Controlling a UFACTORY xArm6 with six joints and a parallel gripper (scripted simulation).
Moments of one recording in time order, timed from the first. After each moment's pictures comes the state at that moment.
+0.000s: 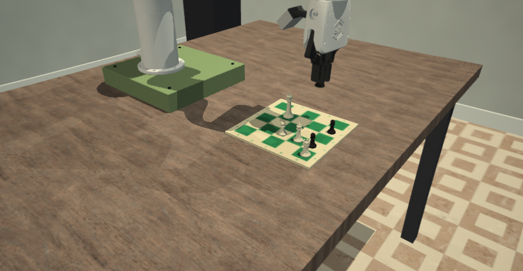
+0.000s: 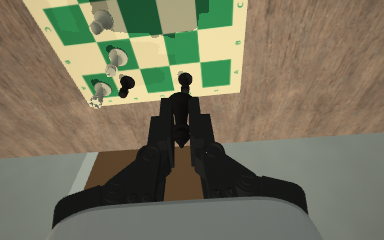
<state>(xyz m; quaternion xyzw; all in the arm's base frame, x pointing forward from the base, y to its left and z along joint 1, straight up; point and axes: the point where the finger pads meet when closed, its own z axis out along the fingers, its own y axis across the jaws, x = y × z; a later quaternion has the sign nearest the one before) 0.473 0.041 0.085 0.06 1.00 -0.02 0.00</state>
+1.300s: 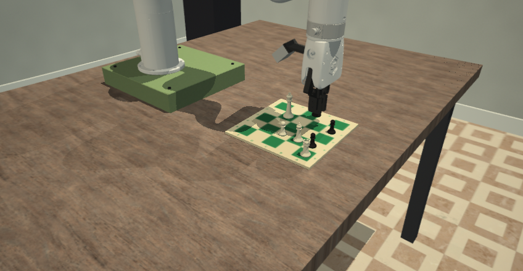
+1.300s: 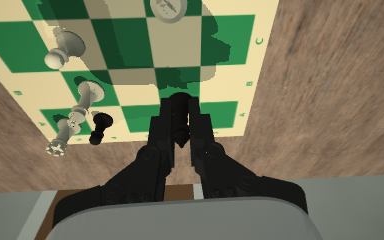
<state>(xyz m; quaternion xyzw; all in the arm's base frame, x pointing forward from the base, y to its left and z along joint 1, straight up) 0.472 0.041 0.012 0.01 1.00 0.00 -0.01</state>
